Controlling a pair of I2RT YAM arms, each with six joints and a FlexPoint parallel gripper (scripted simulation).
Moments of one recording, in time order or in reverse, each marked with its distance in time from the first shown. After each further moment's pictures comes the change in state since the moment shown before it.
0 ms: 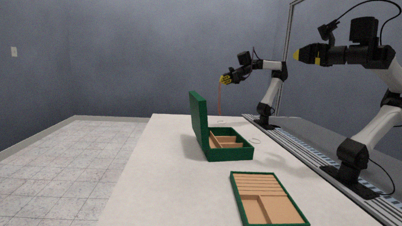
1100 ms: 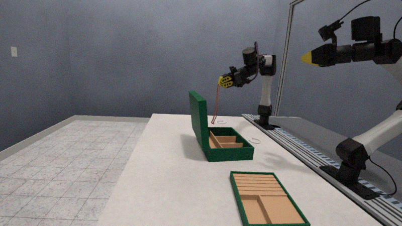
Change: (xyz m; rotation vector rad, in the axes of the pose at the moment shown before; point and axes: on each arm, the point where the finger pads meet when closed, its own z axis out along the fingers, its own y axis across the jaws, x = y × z) left arm 0.009 0.013 -0.015 -0.369 0.117 -0.038; right arm -0.181 -0.030 0.056 0.011 0.001 -0.018
